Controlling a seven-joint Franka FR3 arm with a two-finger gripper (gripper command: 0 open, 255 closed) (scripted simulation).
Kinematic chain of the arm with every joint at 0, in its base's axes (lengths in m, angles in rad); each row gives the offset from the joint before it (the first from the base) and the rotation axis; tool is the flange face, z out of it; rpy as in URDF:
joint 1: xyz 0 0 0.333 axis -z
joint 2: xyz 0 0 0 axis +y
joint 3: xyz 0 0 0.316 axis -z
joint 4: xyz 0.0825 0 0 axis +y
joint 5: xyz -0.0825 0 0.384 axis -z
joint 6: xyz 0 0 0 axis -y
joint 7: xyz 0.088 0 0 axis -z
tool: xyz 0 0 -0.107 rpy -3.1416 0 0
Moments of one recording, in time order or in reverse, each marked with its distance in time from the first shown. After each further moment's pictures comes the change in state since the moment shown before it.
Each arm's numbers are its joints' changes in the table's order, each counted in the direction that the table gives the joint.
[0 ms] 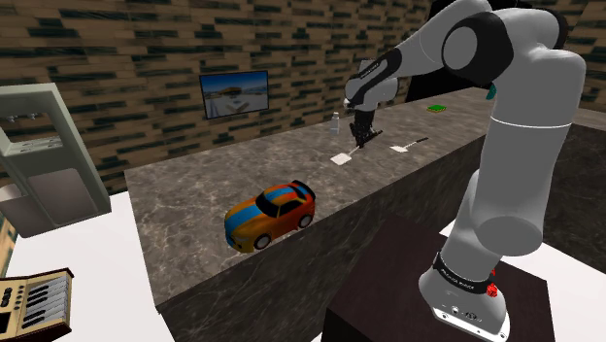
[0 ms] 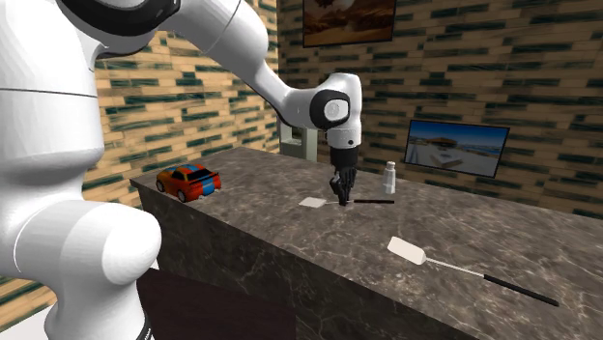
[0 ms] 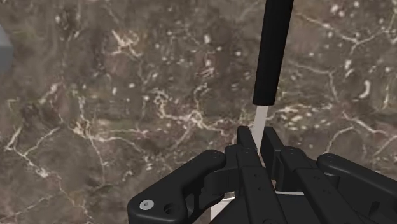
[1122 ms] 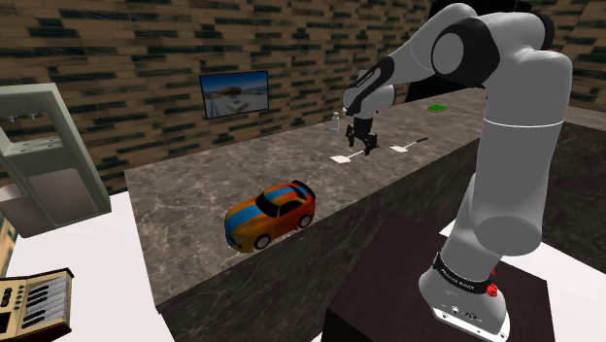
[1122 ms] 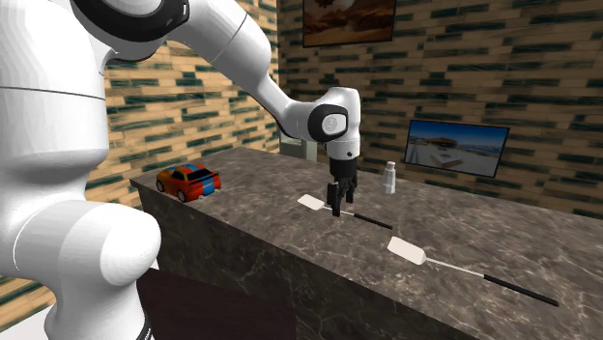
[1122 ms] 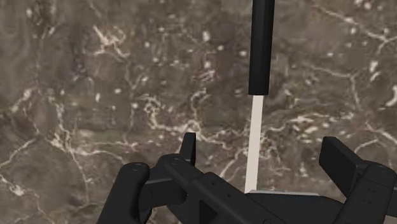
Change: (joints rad) arm 0.017 0.056 -0.017 0.030 -0.051 0.070 -0.031
